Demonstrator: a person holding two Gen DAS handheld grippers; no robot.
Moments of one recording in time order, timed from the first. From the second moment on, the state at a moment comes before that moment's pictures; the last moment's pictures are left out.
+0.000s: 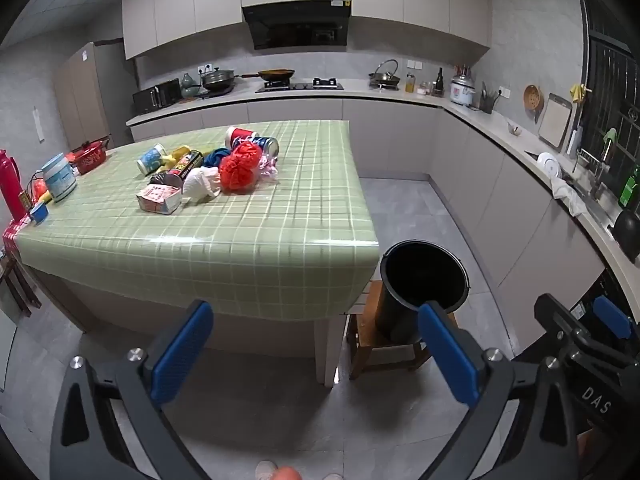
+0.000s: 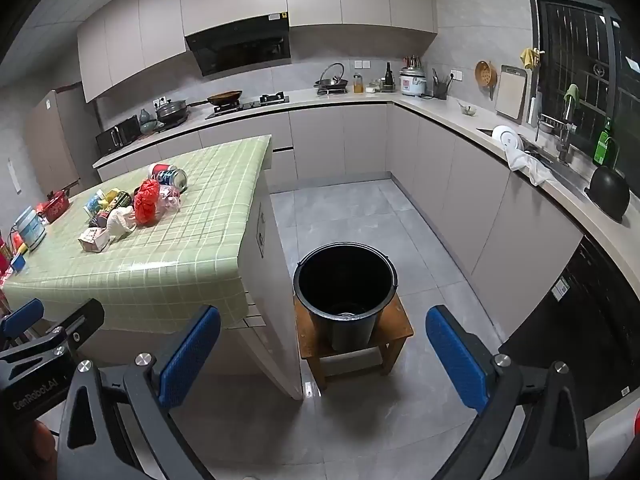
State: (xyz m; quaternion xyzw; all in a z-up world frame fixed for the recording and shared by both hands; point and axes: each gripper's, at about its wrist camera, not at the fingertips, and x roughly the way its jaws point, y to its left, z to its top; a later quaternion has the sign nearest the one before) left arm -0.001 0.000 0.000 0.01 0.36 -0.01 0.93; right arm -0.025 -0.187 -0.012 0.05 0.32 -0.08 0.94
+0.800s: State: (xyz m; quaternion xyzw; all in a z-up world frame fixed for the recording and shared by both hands) left arm -0.016 0.008 0.007 0.00 0.34 0.00 0.94; right arm -0.041 -0.180 -0.008 0.05 0.31 -0.07 0.95
